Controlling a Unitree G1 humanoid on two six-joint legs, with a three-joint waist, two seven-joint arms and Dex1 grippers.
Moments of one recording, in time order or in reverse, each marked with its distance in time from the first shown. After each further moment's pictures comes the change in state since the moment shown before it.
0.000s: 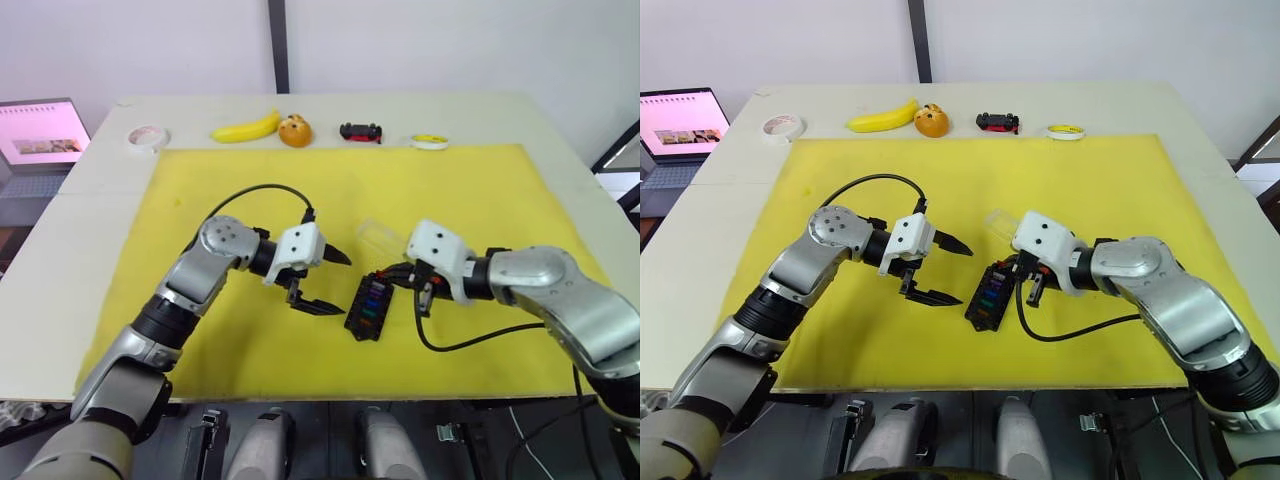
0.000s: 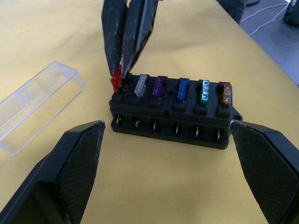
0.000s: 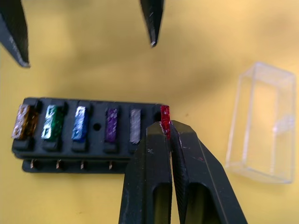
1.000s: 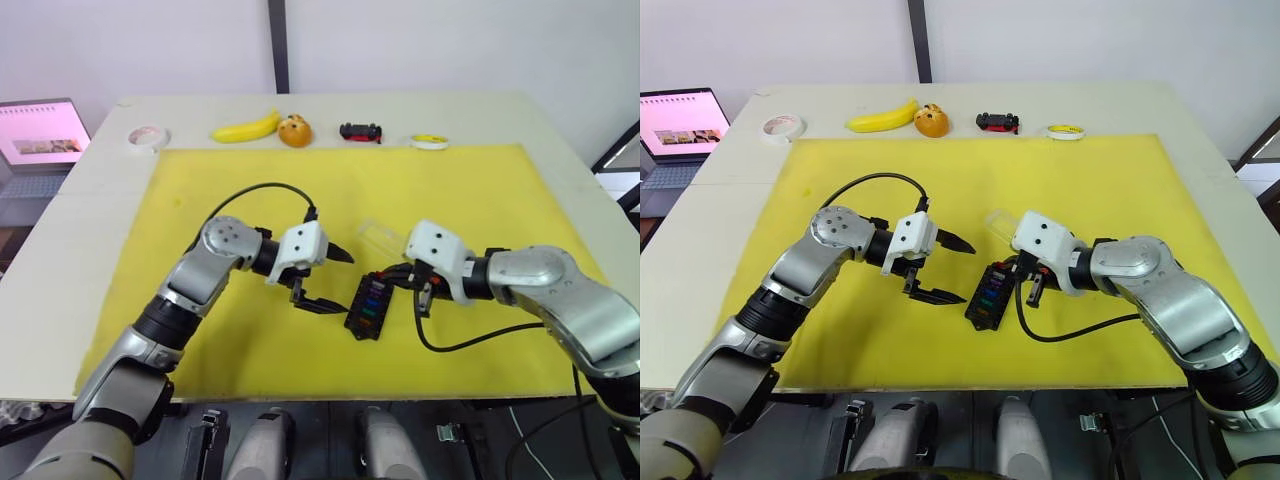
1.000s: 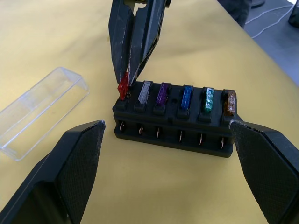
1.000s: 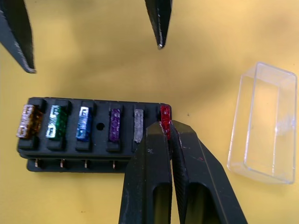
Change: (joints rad) left arm 0.002 -0.009 0.000 -0.019 0.000 0.016 0.025; right arm 0.002 0.002 0.010 0.002 -0.015 -0.006 0.006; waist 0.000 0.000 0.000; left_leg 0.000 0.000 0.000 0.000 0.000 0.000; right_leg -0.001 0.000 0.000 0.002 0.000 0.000
